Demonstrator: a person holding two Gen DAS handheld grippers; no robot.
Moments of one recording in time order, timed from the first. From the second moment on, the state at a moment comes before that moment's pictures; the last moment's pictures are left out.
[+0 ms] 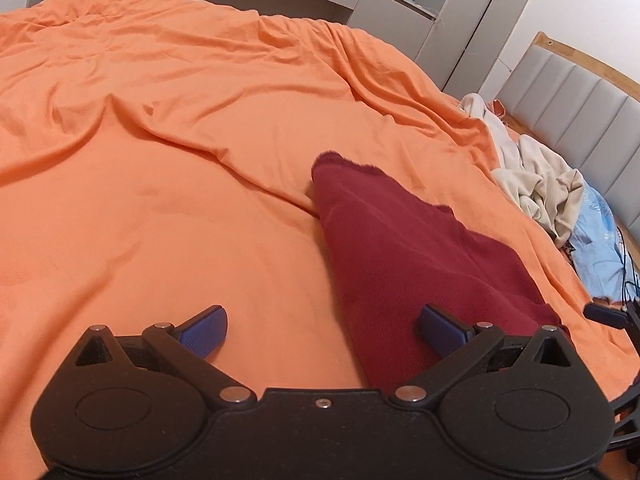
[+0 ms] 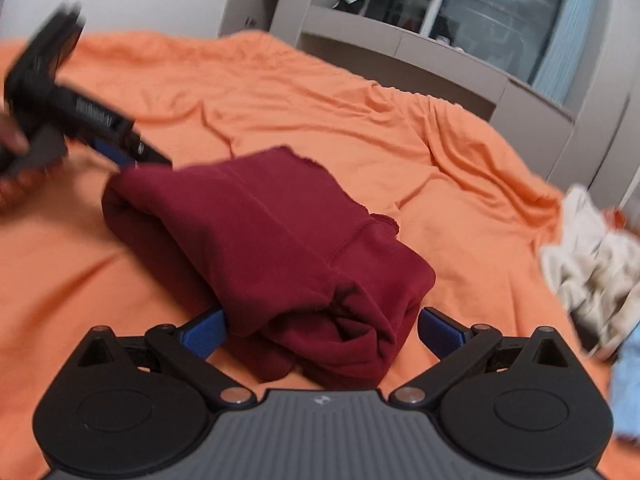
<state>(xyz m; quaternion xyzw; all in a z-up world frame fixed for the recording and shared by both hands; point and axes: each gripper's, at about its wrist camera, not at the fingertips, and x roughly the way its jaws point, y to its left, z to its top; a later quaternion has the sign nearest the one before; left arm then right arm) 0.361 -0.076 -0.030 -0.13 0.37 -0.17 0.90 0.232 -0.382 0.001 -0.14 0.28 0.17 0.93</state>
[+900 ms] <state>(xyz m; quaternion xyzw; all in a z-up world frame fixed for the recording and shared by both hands) 0.374 -0.089 -0.047 -0.15 0.37 -0.22 0.89 0.315 -0.484 -0.075 0.35 0.33 0.05 0.87</state>
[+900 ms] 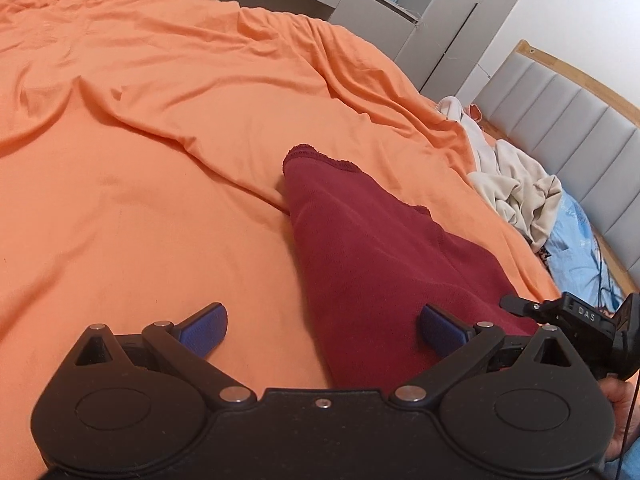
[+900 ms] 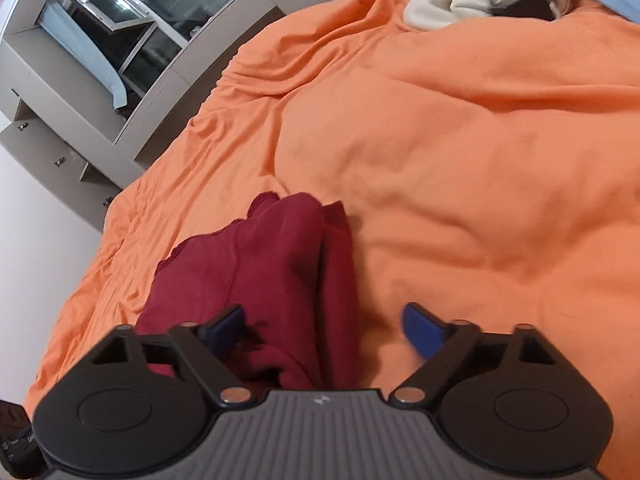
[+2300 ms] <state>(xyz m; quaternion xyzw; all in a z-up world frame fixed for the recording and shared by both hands) 0.414 -0.088 -0.054 -0.16 0.43 -0.24 0.85 0.309 -0.457 -0.061 0.25 0.34 0.04 0.91</state>
